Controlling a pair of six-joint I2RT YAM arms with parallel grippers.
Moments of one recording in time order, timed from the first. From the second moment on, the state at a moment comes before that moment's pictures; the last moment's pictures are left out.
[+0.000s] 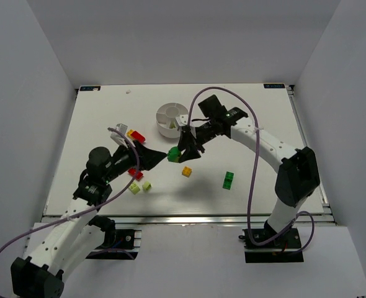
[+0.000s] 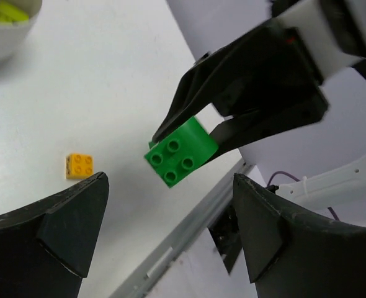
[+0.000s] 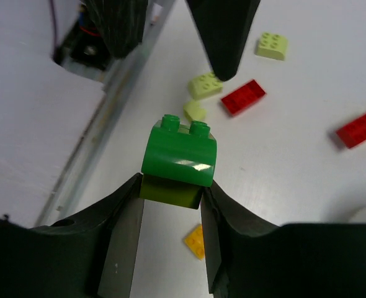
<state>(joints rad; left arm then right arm) -0.38 0.75 0.54 0.07 0.48 -0.77 0.67 1.71 1.49 -0.72 -1.10 -0.93</state>
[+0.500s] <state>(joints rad) -0.40 0.72 0.52 0.14 0.43 -0.64 0.67 1.96 1.76 -1.30 -1.41 -1.09</state>
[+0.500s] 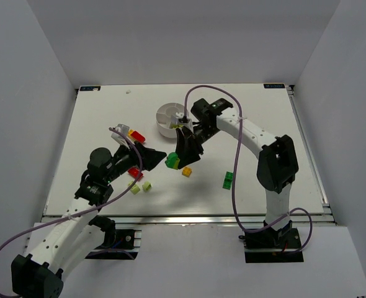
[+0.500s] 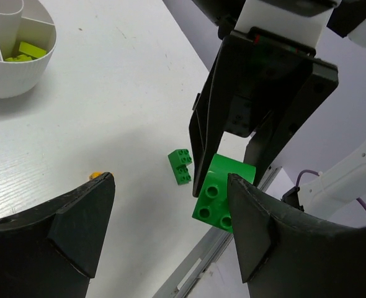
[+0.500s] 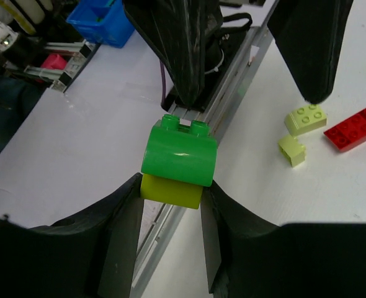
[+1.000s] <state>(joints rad) -0.42 0.72 0.50 0.25 0.47 -0.66 0.68 2.03 1.82 -1.32 -1.47 -1.05</state>
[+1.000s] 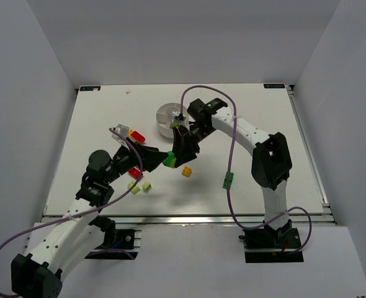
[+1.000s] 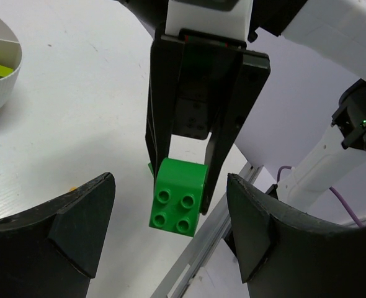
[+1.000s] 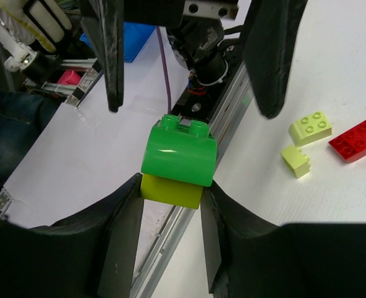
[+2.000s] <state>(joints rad) -0.45 0.71 0.46 0.32 0.50 -0.72 0.68 2.04 1.85 -1.33 -1.52 -1.05</state>
